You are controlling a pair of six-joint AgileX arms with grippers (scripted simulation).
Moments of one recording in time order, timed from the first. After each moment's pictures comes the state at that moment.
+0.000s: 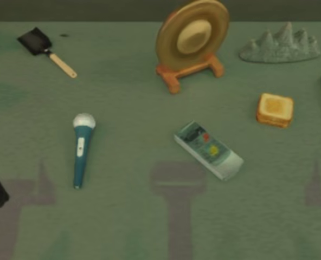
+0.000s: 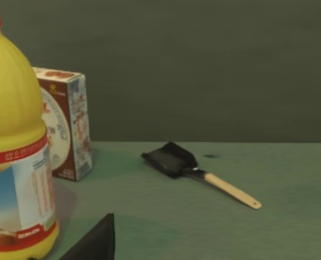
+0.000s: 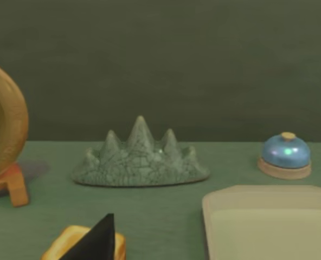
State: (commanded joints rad) left arm 0.00 0.00 0.00 0.00 0.00 0.00; right arm 0.00 0.00 0.00 0.00 0.00 0.00
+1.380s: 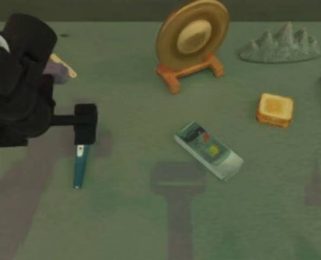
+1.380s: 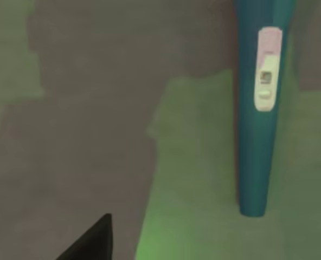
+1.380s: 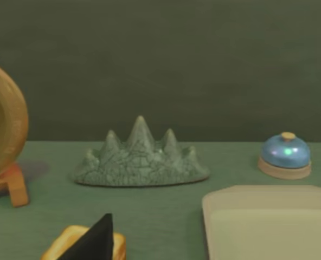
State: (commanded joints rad) left arm -0.33 1.58 1.08 -0.79 -0.02 -0.30; right arm 0.00 0.00 0.00 0.00 0.00 0.00
